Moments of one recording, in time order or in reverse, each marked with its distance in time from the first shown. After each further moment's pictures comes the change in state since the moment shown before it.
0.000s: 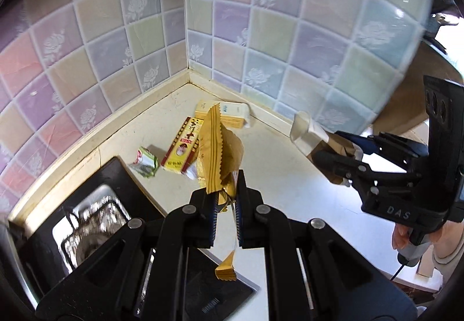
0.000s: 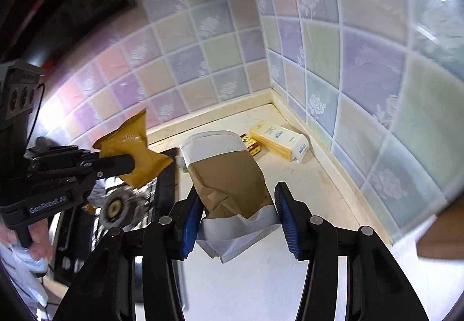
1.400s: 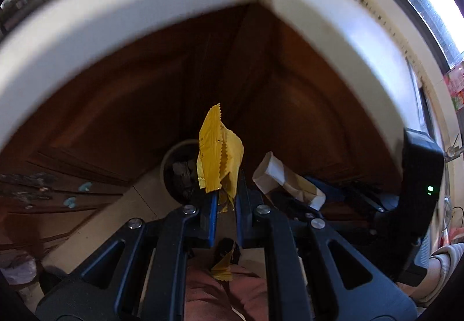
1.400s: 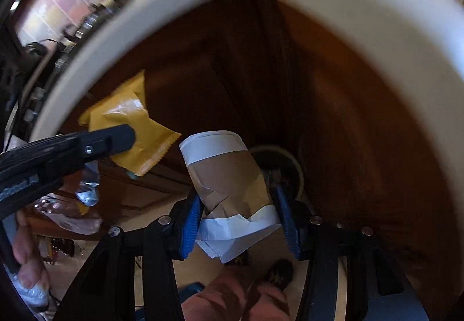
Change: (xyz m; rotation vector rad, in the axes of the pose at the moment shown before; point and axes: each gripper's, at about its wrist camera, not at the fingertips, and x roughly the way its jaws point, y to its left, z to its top) left arm 0.096 -0.187 -0.432 -0.229 0.310 -0.111; right arm -0.048 -0.048 -0.530 0.186 0.405 -0.079
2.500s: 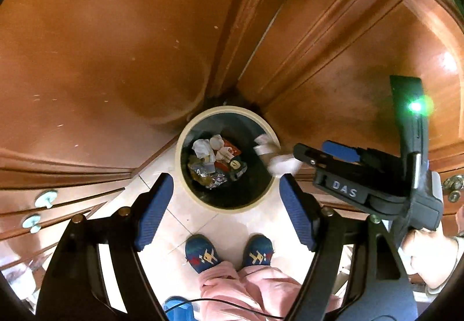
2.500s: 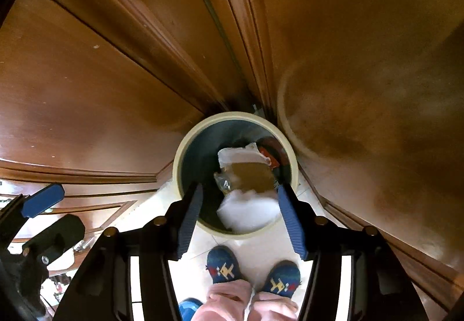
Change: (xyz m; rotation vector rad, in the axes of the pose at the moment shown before) left arm 0.196 0.090 -0.025 0.001 0.112 0.063; right arm 0.241 -0.063 -0.065 0.176 0.159 -0.109
